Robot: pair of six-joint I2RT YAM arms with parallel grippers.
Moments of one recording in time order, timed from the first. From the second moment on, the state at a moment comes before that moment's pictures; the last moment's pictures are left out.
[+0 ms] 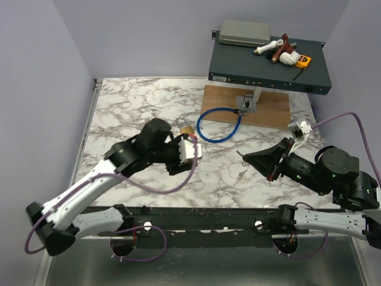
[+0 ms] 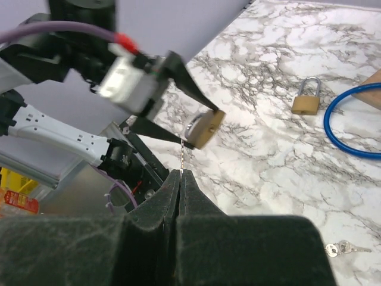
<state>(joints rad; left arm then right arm) -0.83 1.16 1.13 -0.71 0.37 0.52 1.23 0.64 1.18 -0.64 0.31 0.43</state>
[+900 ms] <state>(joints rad) -0.89 0.58 1.02 -0.45 0.76 1.03 1.23 0.83 1.32 -0.64 0.02 0.32</state>
